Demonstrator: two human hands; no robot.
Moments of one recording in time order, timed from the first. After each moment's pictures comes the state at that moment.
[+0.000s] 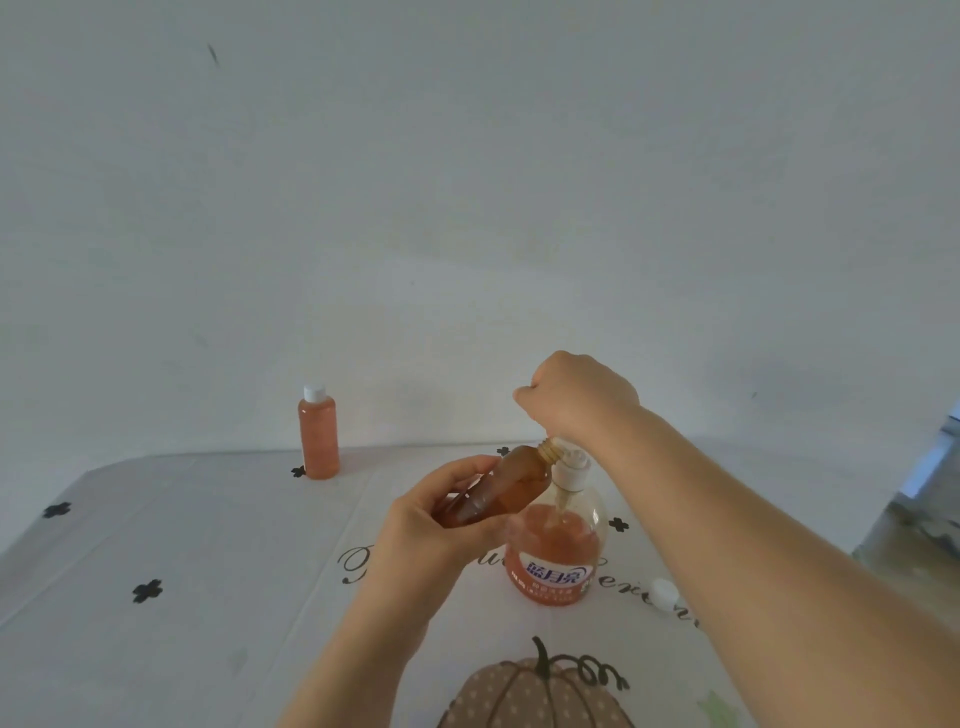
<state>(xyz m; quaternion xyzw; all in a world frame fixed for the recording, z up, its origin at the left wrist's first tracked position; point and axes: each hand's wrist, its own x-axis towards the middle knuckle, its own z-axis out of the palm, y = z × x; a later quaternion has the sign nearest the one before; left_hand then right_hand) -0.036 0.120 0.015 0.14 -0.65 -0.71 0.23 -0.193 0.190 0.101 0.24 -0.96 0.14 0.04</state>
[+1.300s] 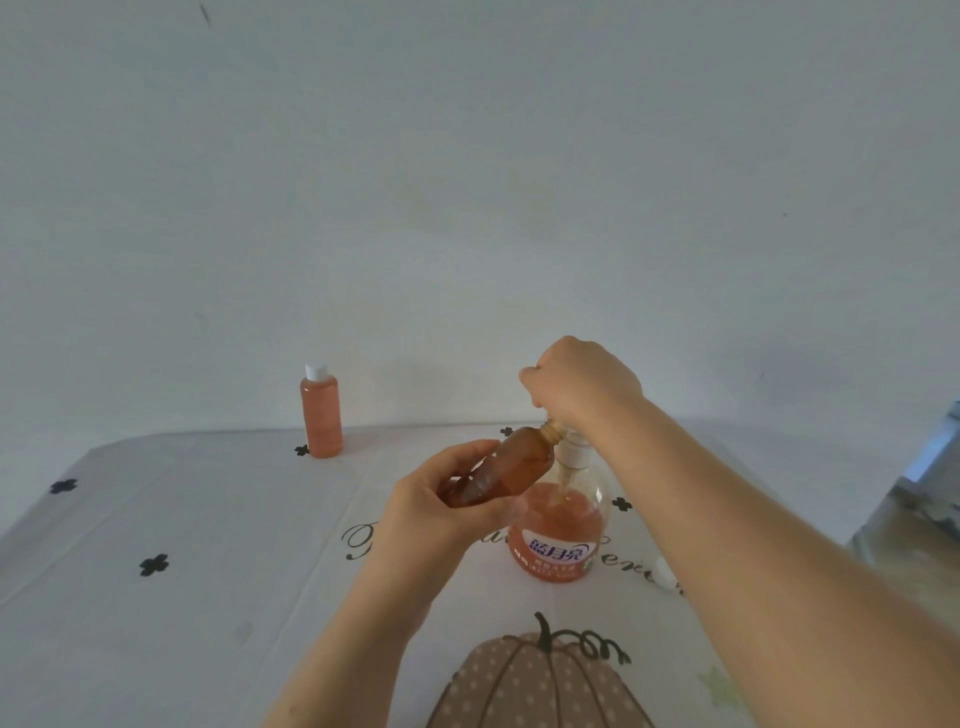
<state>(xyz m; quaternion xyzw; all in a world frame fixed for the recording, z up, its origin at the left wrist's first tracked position) -0.034 0.122 0.012 0.16 -0.67 -0.69 0.22 -0.193 0.188 0.091 0.22 -0.95 0.20 0.02</state>
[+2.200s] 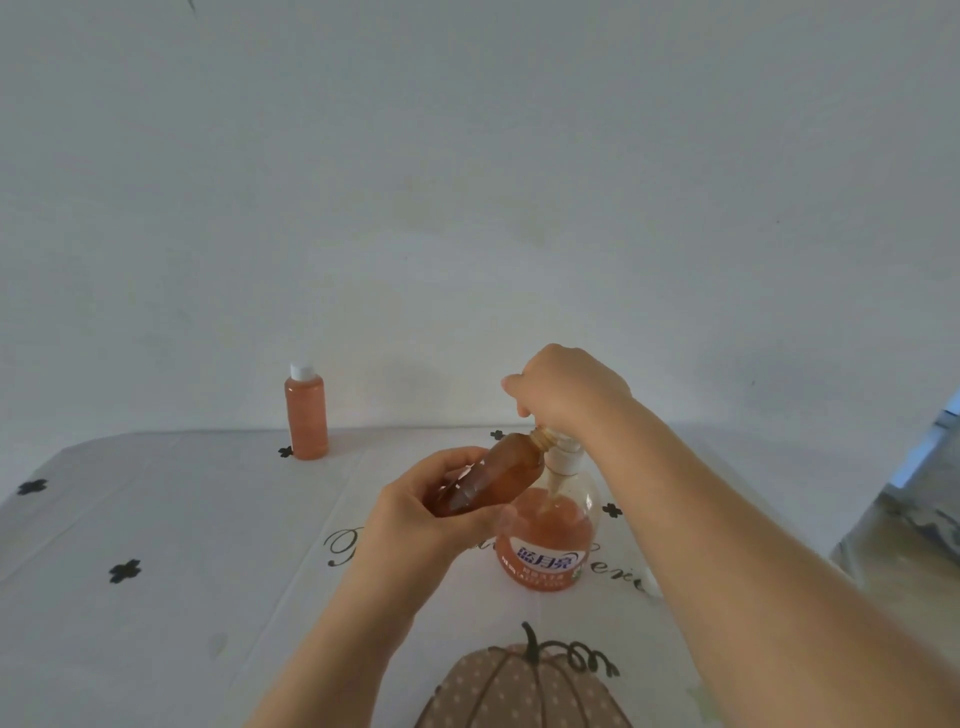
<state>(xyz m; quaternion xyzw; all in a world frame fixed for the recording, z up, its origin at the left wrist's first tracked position) -0.033 0.124 0.016 0.15 -0.67 -0.69 0.23 -0.201 0.184 0.091 0.24 -0.96 0.16 -0.01</state>
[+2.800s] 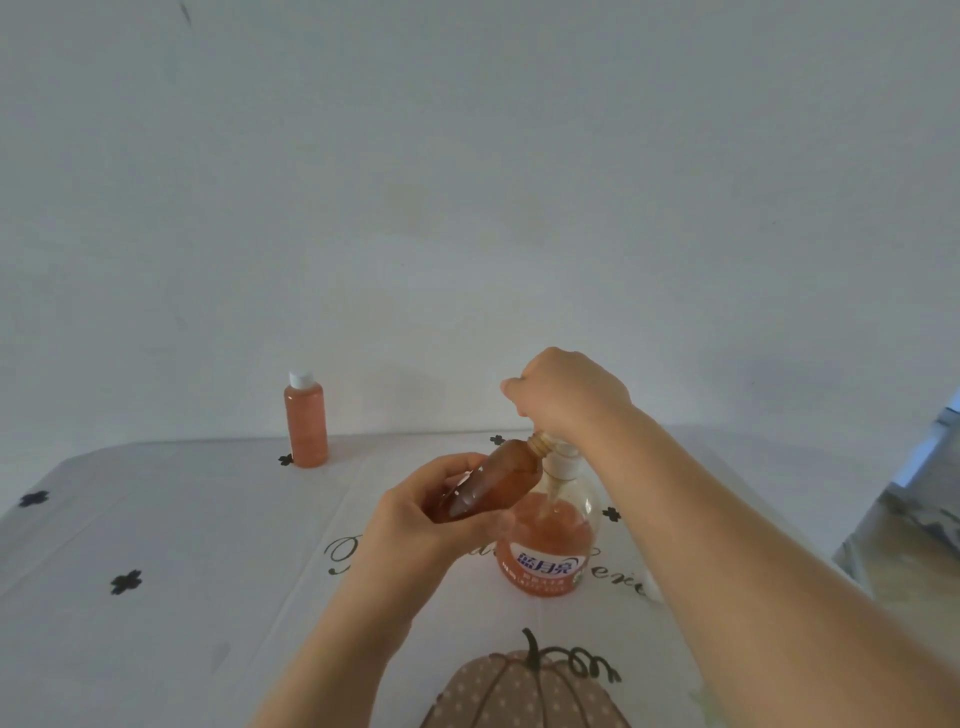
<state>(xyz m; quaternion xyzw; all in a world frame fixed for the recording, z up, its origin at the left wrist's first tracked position) -0.030 0.124 0.020 0.14 -0.68 -0.69 0.21 -0.197 0.186 0.091 0.23 -0.96 0.17 -0.01</state>
